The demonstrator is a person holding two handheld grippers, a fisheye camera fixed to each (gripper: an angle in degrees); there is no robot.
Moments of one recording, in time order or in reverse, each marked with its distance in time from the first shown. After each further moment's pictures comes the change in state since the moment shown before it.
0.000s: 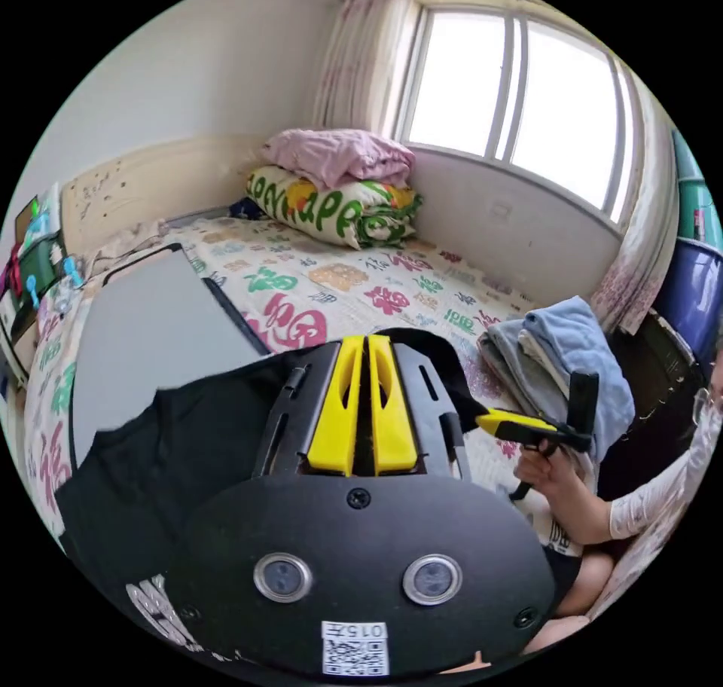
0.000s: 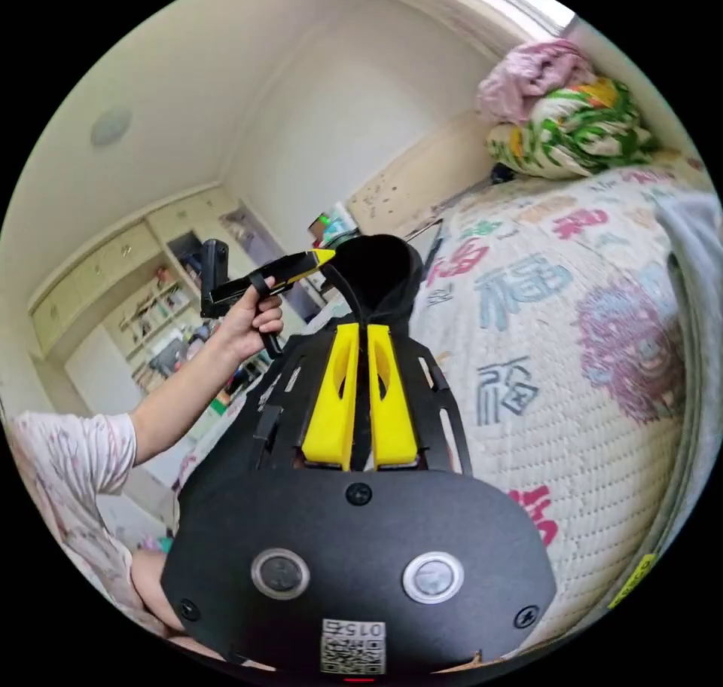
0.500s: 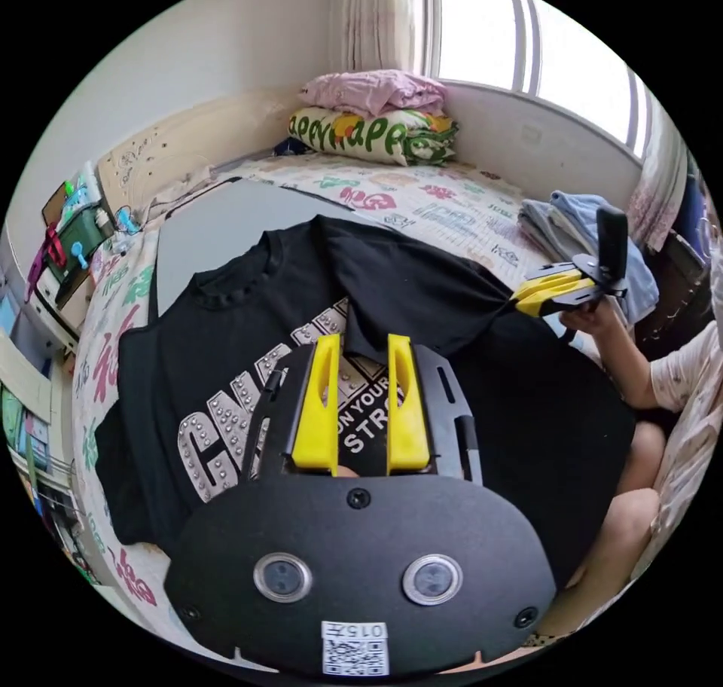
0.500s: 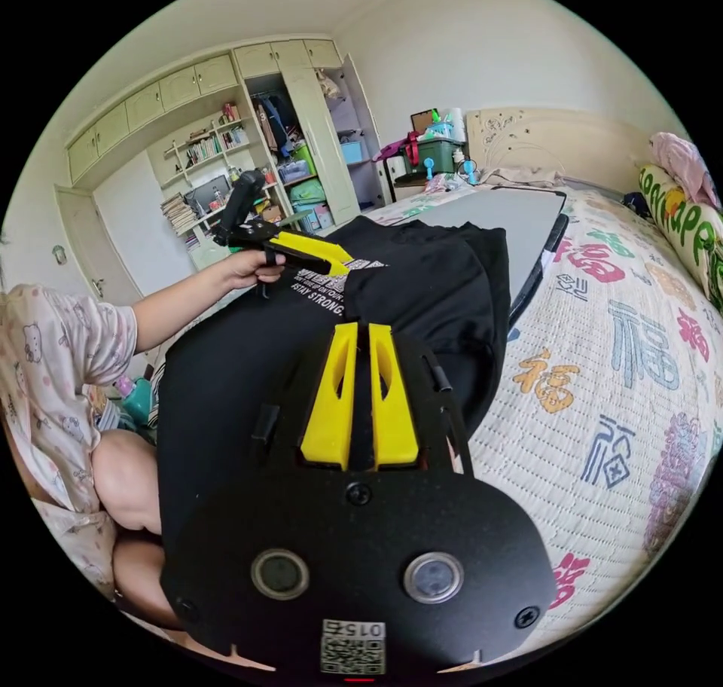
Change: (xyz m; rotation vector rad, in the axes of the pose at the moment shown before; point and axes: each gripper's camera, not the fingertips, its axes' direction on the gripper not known) left arm -0.079 0.151 -0.113 -0.270 -0.183 0.035; right arm -0.144 0.159 0.144 -0.464 -0.084 -0.526
